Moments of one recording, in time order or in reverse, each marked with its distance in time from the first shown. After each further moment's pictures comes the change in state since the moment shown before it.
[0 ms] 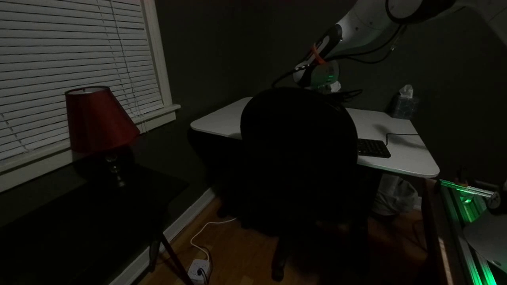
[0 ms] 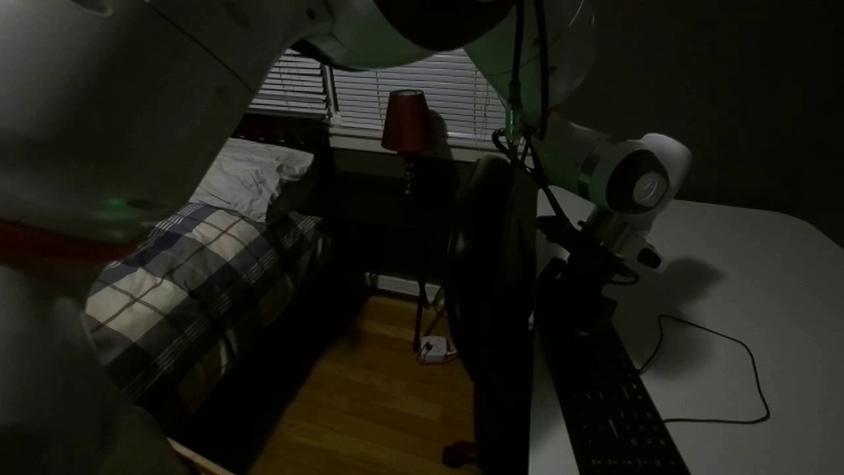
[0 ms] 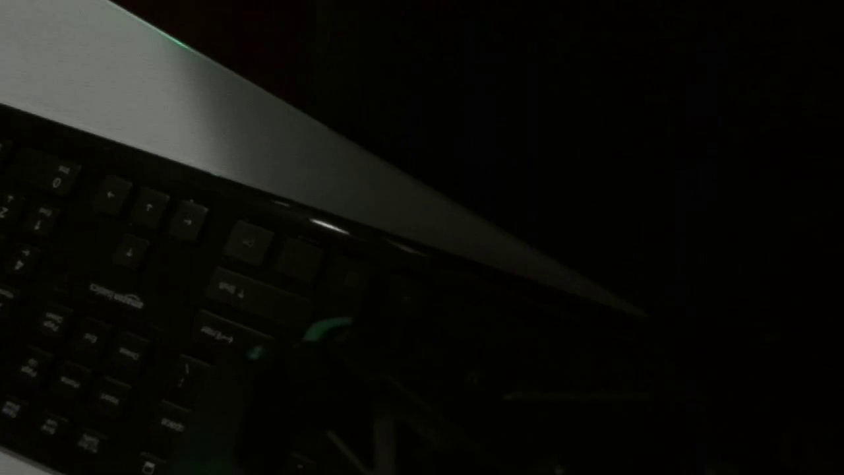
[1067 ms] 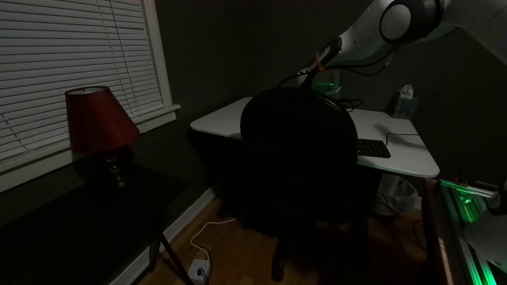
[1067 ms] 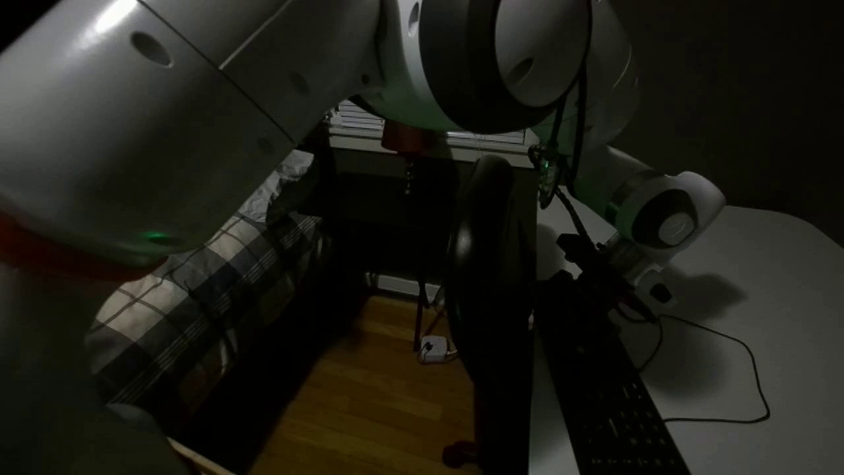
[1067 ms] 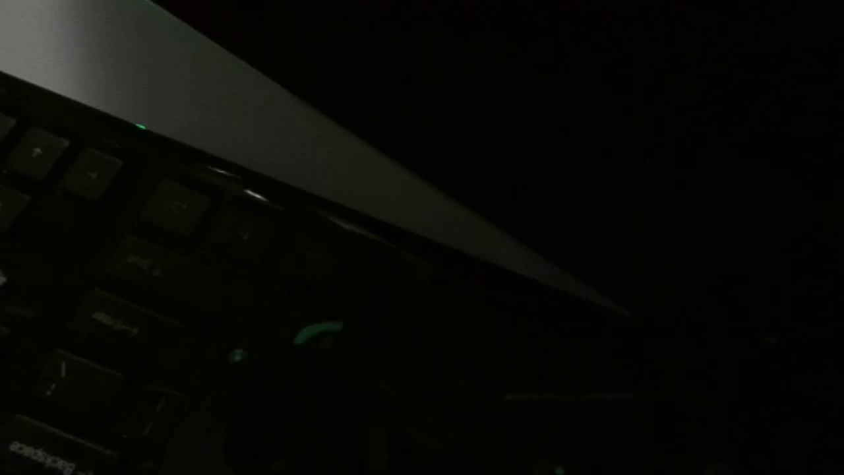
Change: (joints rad) arm -0.151 0.143 0.096 0.170 0.094 -0.115 -0.165
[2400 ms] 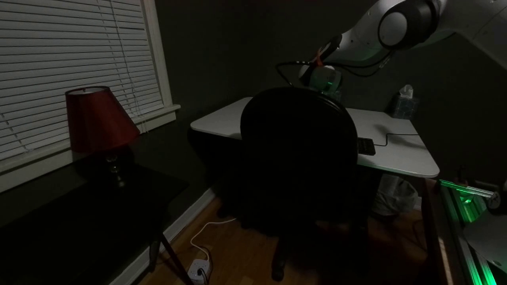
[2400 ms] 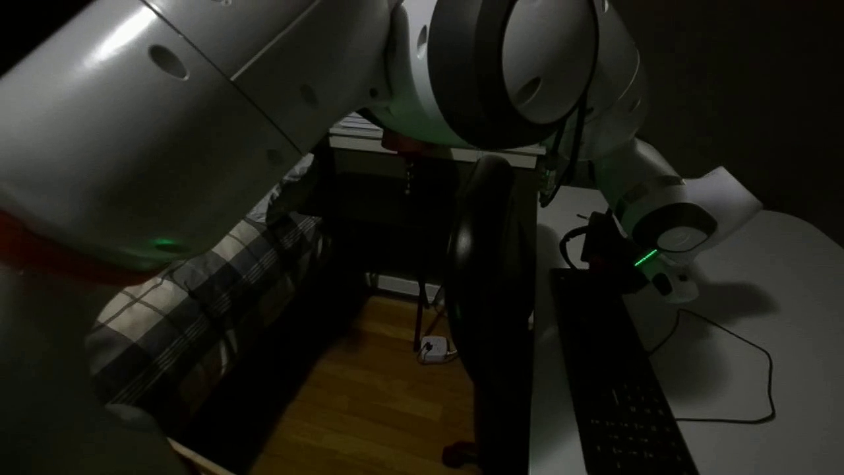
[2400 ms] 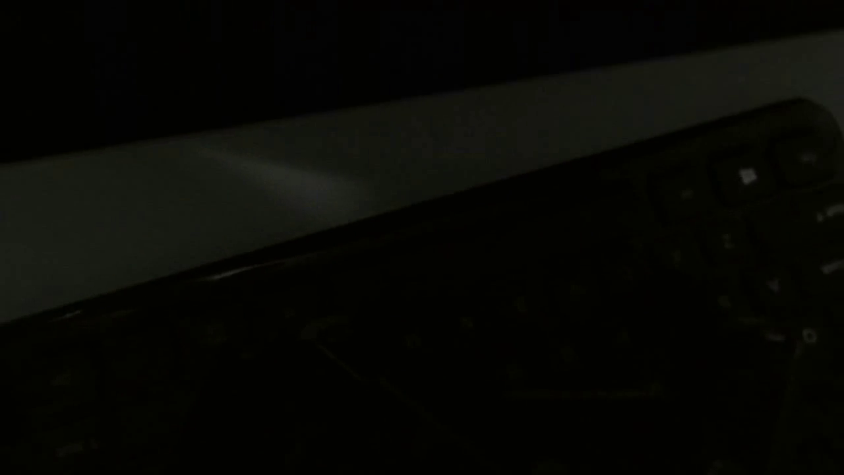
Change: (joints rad) arm -0.011 0.037 -0.023 0.061 0.300 0.264 0.595
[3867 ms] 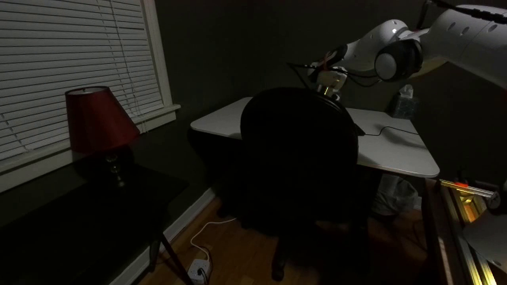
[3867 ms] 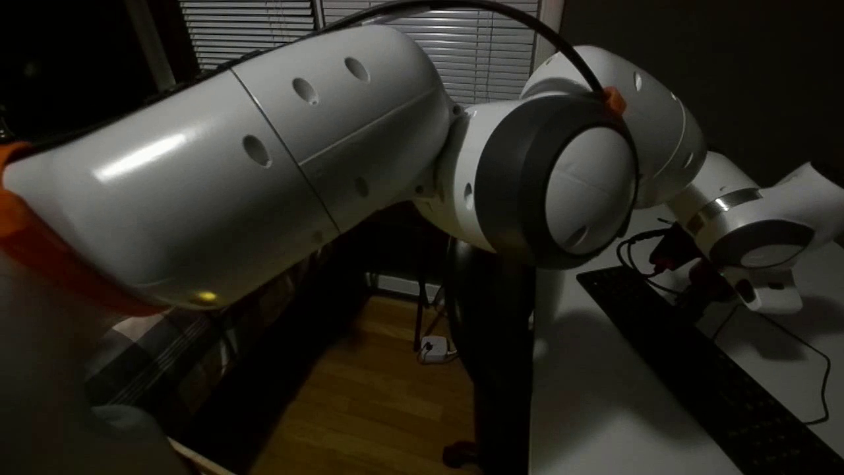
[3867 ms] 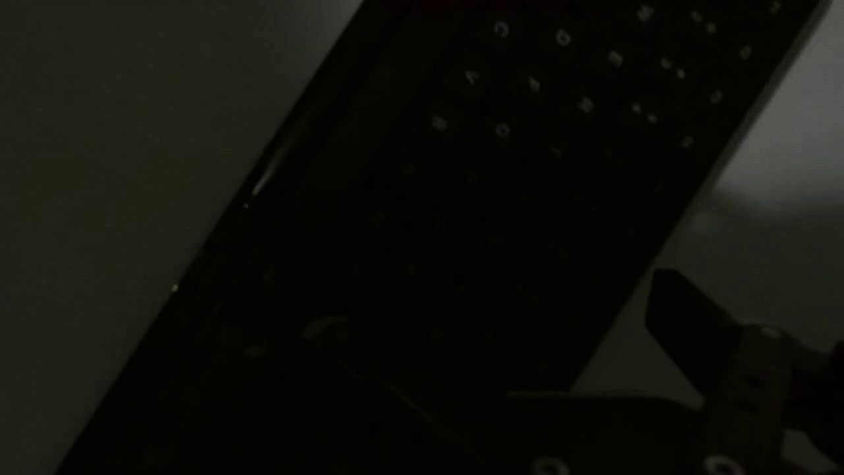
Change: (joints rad) arm -0.110 0.246 -0.089 0.452 0.014 0.064 0.294
